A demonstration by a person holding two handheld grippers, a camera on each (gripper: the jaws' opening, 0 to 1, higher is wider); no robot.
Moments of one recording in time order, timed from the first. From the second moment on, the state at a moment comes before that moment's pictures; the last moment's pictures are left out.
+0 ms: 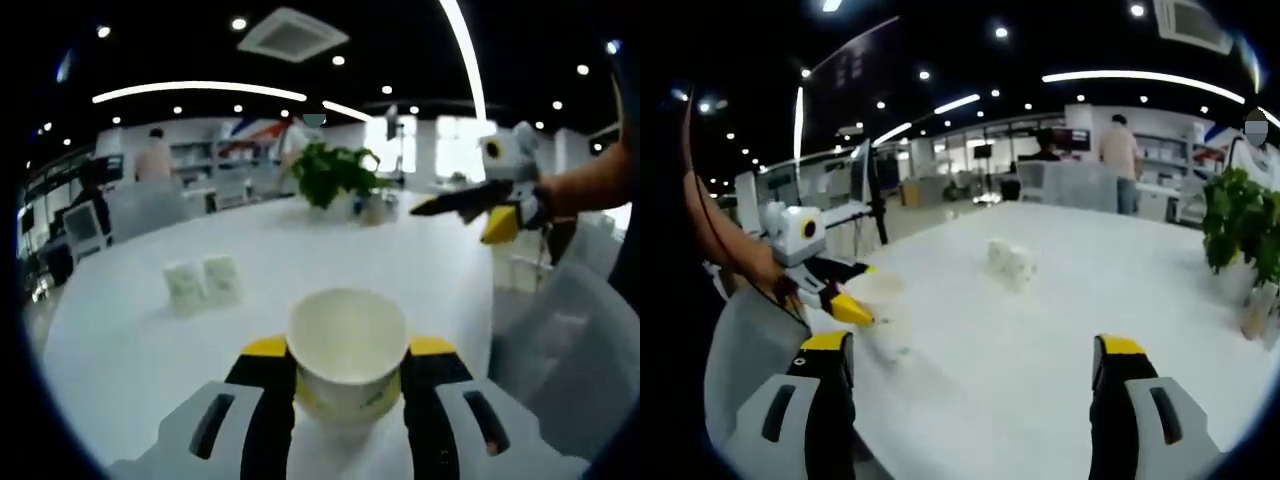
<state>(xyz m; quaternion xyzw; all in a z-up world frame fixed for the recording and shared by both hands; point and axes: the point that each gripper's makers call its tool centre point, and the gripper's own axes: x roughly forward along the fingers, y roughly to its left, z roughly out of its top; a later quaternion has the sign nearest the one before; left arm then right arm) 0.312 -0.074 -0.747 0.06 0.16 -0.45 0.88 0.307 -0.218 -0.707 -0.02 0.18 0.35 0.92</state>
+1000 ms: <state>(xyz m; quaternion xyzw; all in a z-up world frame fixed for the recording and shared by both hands) 0.338 -0.062 -0.705 -0.01 0.12 -0.43 0.89 0.308 -0.220 -0.705 -0.02 0.18 0.35 0.92</state>
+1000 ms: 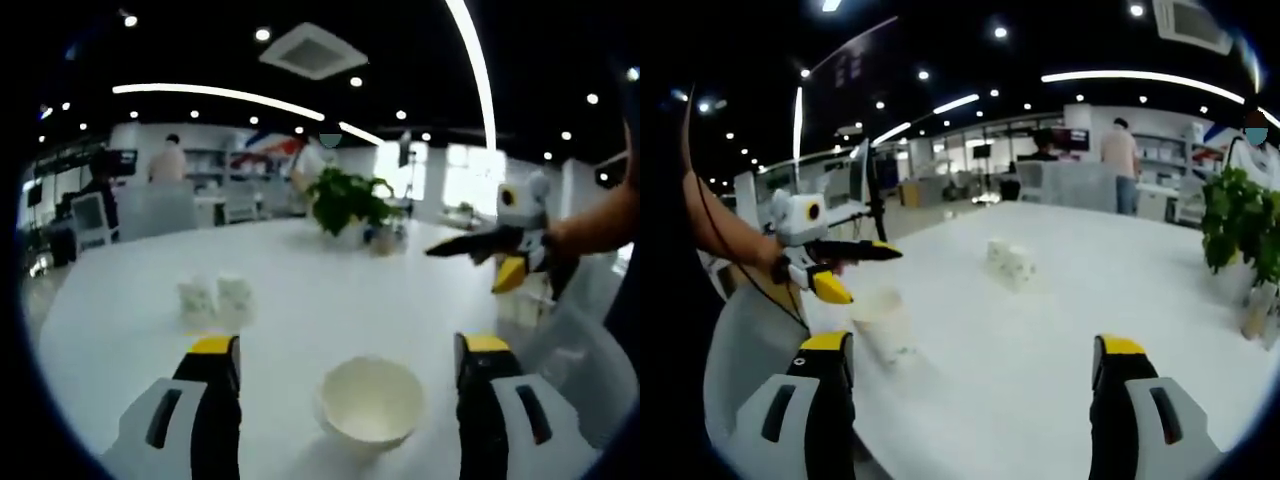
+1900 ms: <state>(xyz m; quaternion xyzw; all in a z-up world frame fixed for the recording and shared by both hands) 0.366 0.031 -0.680 0.05 0.13 -0.35 0.92 0.327 -0.230 -0.695 -0.04 0.17 0.34 0.93</state>
